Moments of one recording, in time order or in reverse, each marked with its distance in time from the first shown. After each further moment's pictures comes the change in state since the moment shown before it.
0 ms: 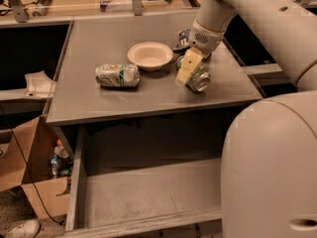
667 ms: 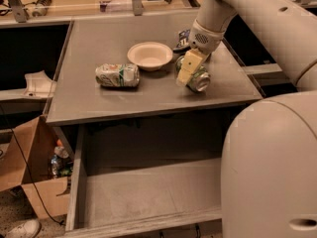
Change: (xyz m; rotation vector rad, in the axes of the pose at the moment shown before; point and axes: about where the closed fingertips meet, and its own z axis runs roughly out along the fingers) arm 0.000 0.000 0.001 -0.001 0.000 0.001
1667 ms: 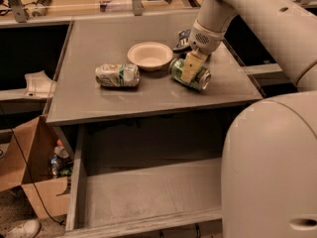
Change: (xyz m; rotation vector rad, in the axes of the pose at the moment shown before) arm 0.000 0.000 0.000 0.000 0.000 0.000
